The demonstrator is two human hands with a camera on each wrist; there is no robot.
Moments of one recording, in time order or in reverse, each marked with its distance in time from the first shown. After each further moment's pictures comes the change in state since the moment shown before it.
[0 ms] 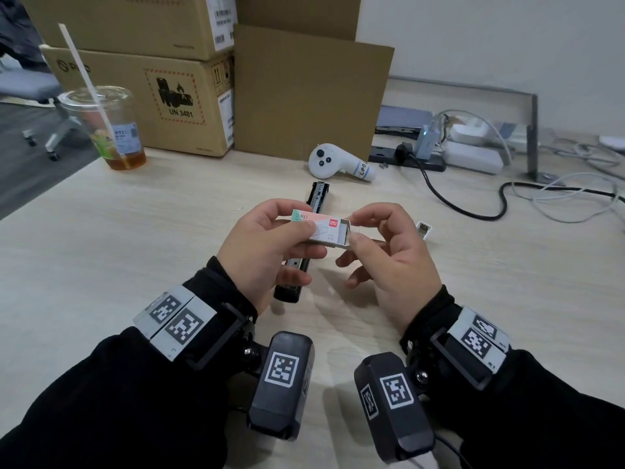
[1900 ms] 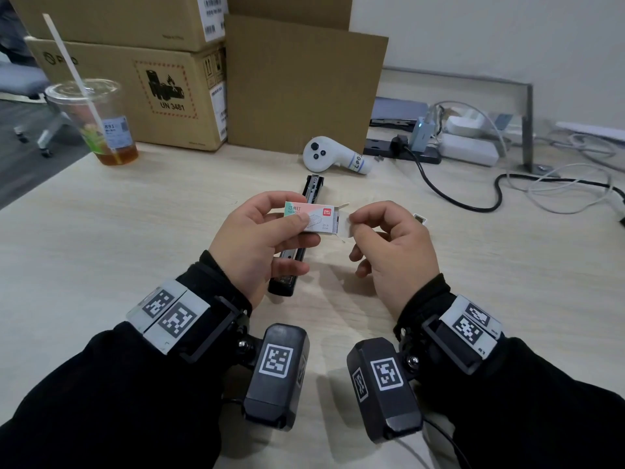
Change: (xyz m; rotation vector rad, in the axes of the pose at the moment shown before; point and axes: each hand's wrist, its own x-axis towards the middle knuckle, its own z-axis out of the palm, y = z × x) left_hand 0.002 -0.002 -0.001 -0.042 -0.012 0.020; right_hand 0.007 -0.002 -0.001 -0.139 0.186 0.081
